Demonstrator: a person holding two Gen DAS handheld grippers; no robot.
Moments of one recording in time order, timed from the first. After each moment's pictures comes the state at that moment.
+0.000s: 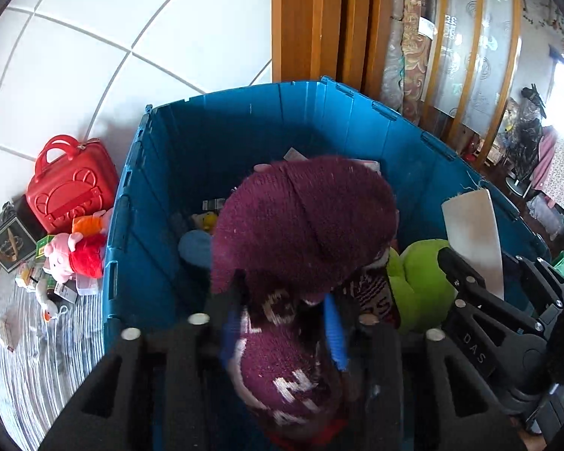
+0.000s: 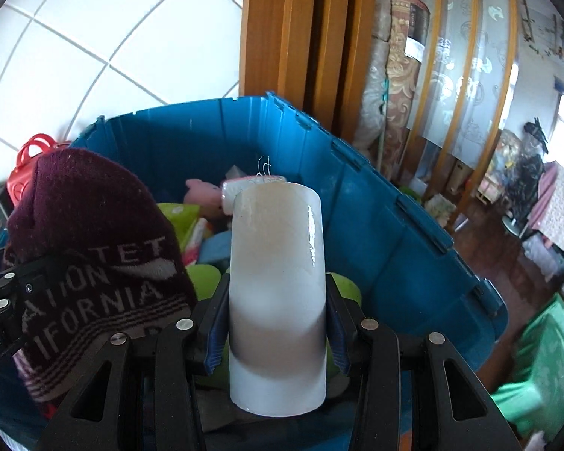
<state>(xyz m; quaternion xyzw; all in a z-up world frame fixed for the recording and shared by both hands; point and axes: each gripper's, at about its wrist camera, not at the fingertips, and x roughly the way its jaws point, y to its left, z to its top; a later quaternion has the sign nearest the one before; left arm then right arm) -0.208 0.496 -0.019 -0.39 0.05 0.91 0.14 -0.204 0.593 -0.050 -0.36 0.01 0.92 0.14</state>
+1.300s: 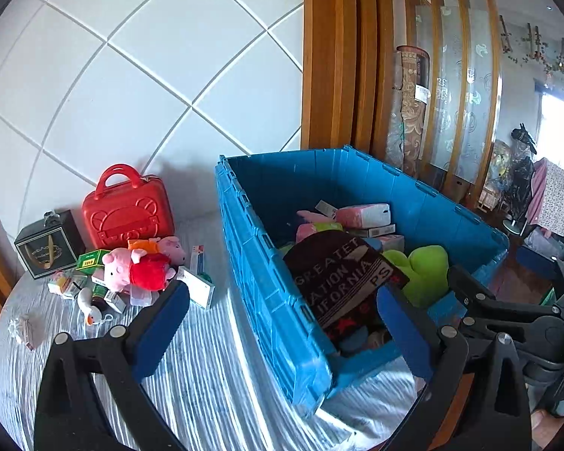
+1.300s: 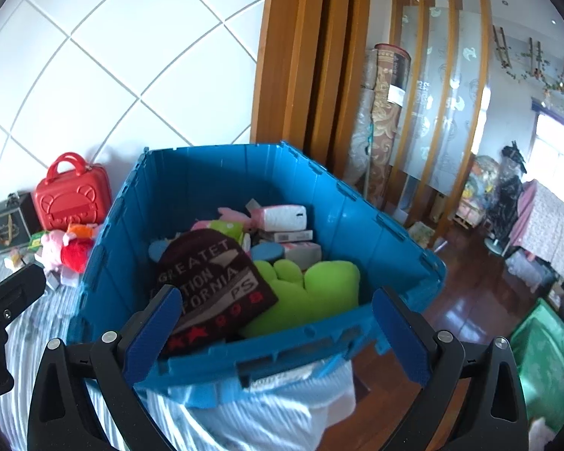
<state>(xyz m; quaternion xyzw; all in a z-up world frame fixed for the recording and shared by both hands) -0.084 0.351 0.026 -0.27 0.02 0.95 0.14 -0.096 0.481 0.008 -0.28 -0.02 0.95 0.16</state>
